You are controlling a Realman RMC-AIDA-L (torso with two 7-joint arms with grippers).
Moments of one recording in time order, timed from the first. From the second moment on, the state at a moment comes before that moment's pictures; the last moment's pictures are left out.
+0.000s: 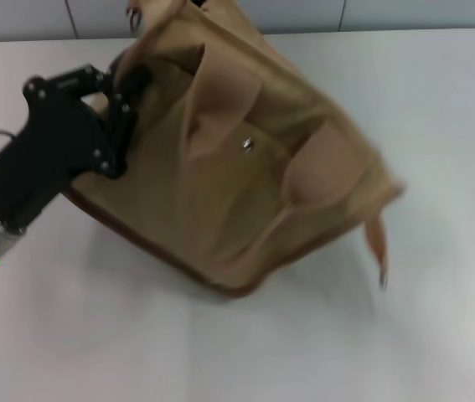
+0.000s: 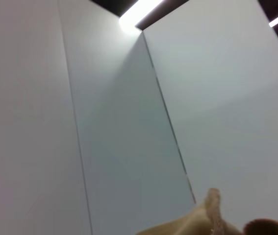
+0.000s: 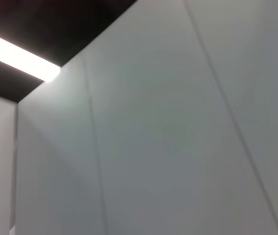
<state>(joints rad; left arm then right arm) -0.50 -2.07 0.49 0.07 1.52 1.86 -0.31 0.27 2.08 -0.27 -0.16 -1.47 -2.01 0.78</state>
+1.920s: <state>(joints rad) -0.52 -2.08 0.50 0.09 1.52 1.91 -0.34 0.68 2.09 -0.40 0.25 -1.68 -1.65 0.02</state>
